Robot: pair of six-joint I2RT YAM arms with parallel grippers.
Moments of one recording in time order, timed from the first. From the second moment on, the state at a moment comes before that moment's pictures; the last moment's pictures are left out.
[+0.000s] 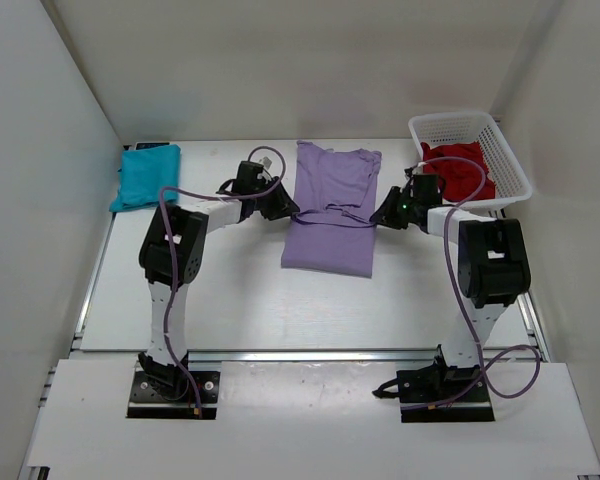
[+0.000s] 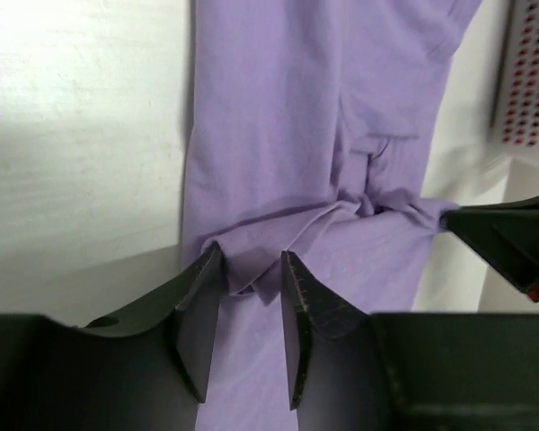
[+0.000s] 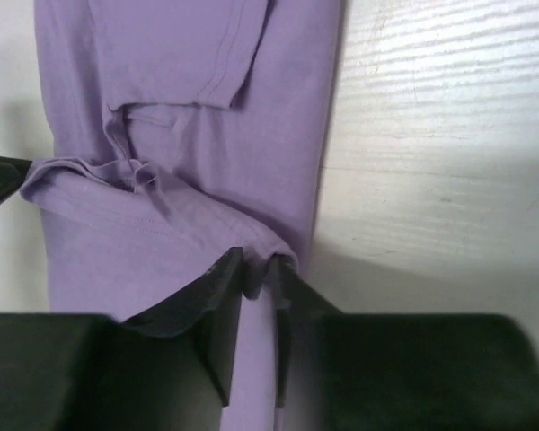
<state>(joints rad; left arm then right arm) -0.37 2.14 1.42 0.00 0.37 -0.73 0.06 1.86 1.07 0.03 -0.42 0.48</state>
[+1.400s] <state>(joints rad) -0.57 1.66 0.55 0.48 0.30 -0.84 0.36 2.04 1.28 0.08 -0.24 0.46</state>
